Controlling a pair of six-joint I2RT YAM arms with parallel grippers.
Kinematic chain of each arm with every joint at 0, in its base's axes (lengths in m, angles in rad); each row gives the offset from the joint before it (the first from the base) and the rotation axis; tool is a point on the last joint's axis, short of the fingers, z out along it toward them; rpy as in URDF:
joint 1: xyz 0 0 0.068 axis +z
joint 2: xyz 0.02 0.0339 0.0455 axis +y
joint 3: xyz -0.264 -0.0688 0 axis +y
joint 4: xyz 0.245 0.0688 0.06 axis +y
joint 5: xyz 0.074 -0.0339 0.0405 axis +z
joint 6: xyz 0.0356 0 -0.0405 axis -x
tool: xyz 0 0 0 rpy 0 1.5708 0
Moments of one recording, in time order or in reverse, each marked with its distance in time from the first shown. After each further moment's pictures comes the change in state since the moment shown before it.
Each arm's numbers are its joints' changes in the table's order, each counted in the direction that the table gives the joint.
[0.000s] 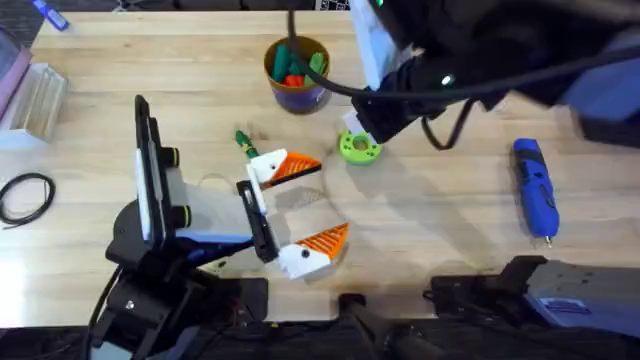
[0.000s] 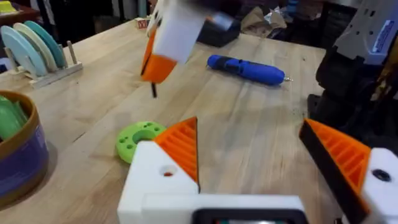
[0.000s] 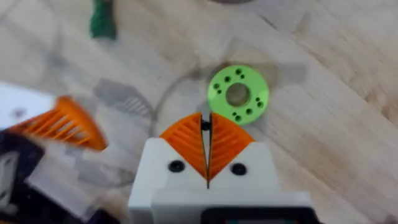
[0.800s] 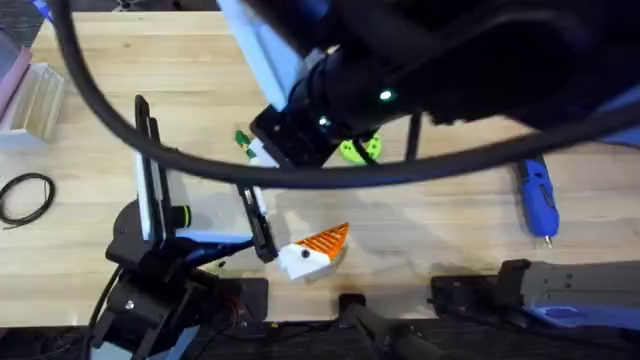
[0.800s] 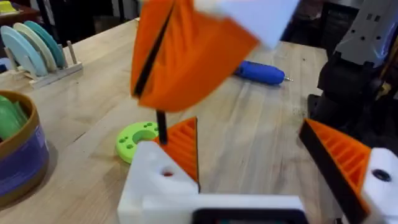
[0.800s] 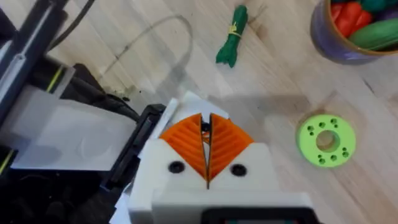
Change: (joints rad) left arm 0.000 0.000 0.000 0.000 0.000 0.000; right arm 0.343 0.114 -0.335 0.111 0.026 -0.122
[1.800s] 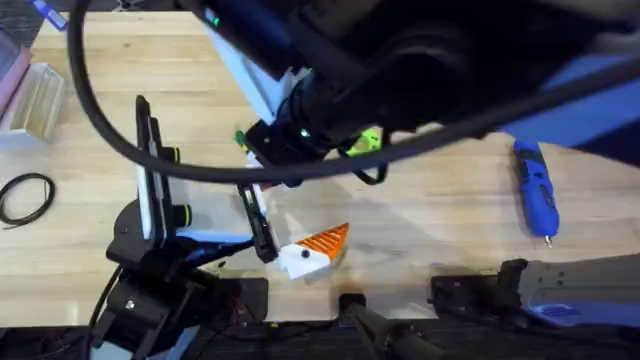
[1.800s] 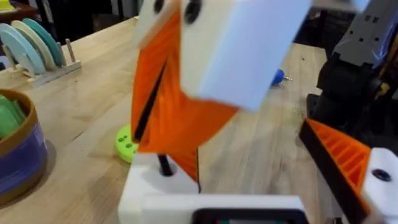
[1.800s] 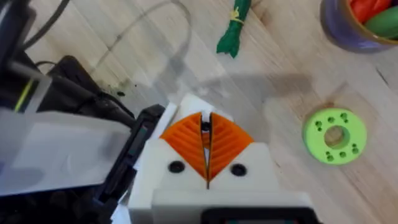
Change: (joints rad) left arm 0.000 0.000 0.000 0.003 -0.001 0.003; right arm 0.013 0.064 0.000 0.011 0.000 -0.022
